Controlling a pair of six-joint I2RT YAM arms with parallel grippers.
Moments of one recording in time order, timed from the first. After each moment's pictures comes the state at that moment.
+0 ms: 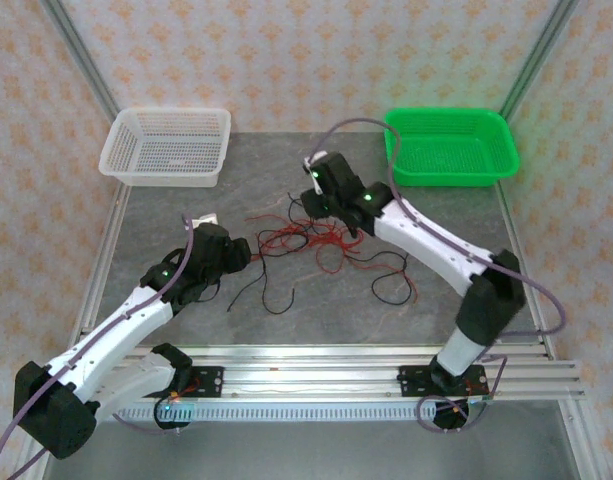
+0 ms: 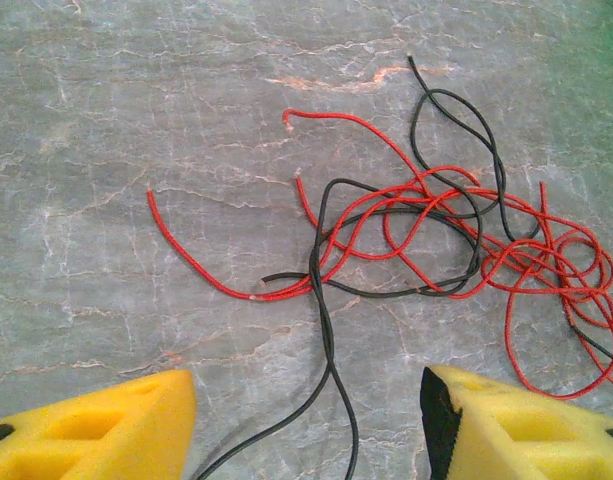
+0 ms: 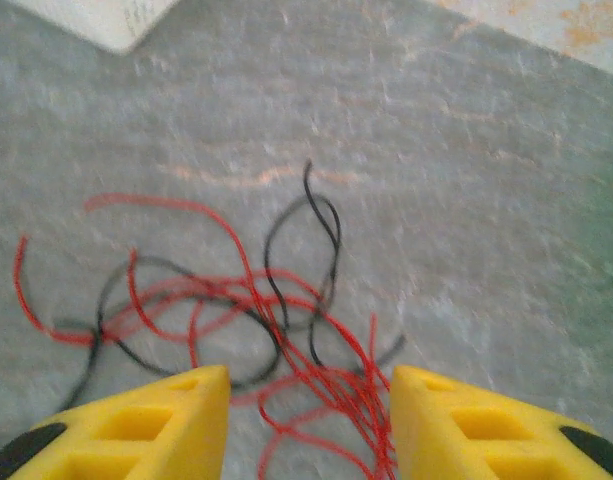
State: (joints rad) left arm -0.47 0.95 0.71 -0.54 -0.22 -0.71; right arm 0.74 1.62 1.45 -0.62 0.21 0.13
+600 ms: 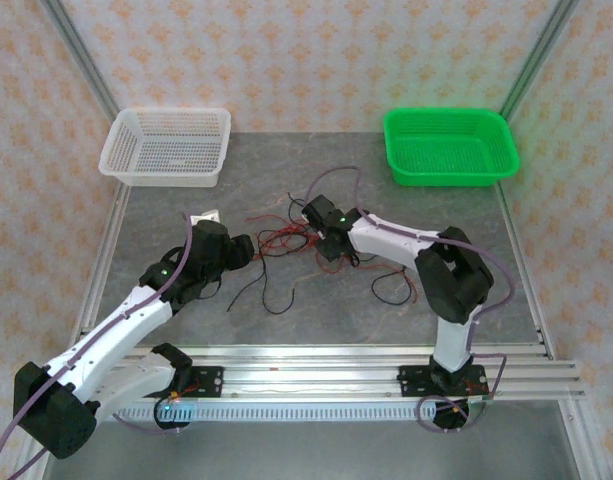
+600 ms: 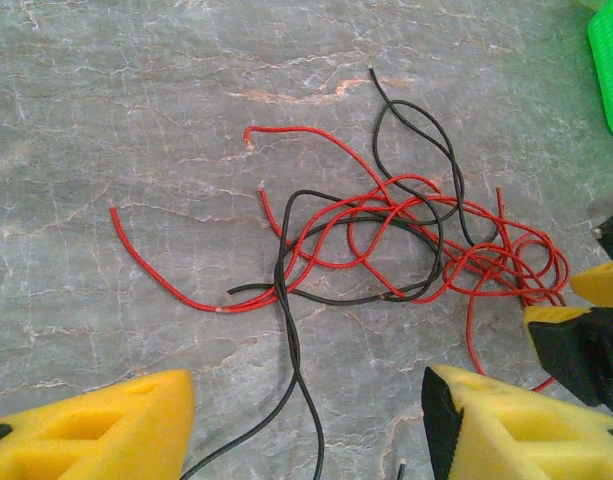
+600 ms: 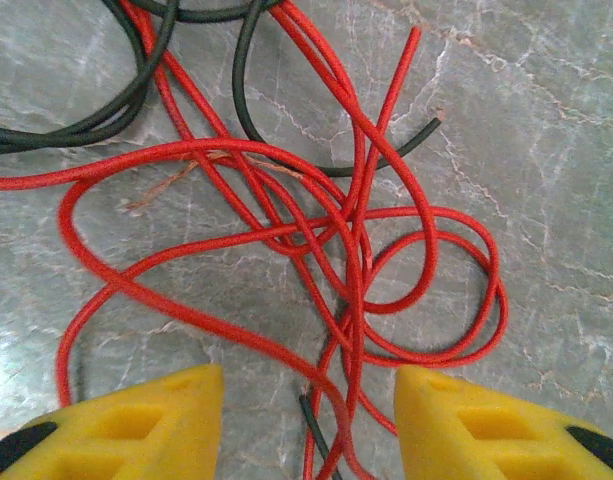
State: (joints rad) left arm -0.47 0.95 0.73 -0.51 -0.19 -0.69; right arm 0.73 1.86 1.28 -0.63 0.31 -0.03
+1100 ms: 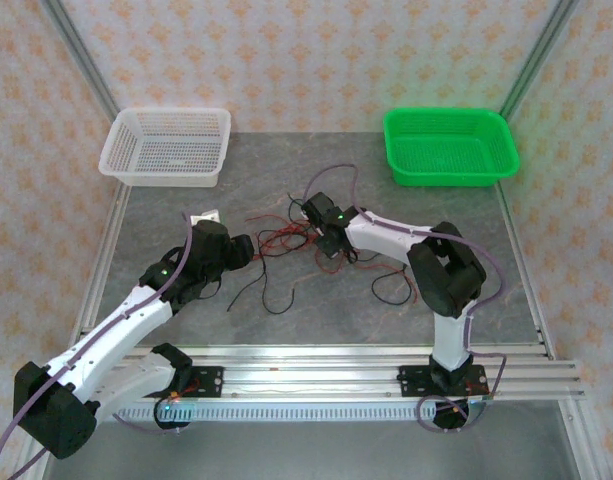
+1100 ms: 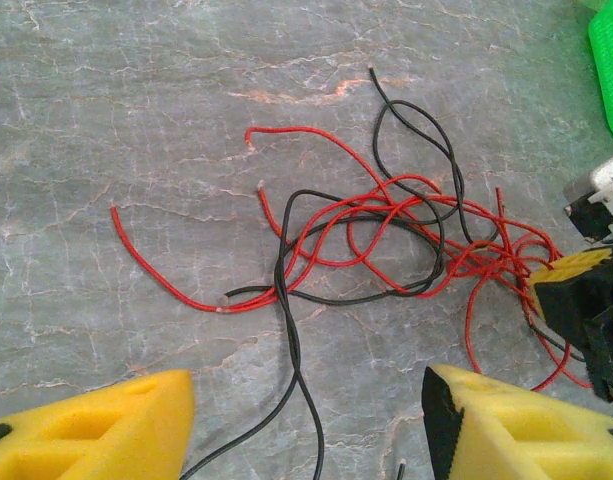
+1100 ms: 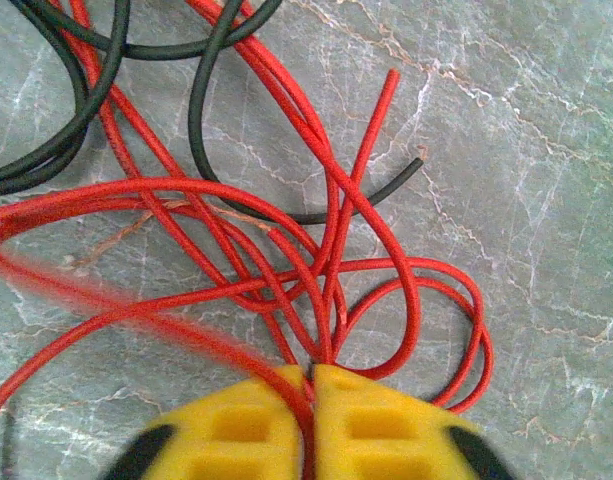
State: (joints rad) left arm -0.47 0.95 0.73 -0.51 -0.19 -0.69; right arm 0.71 1.91 1.31 -0.59 0.33 -0.06
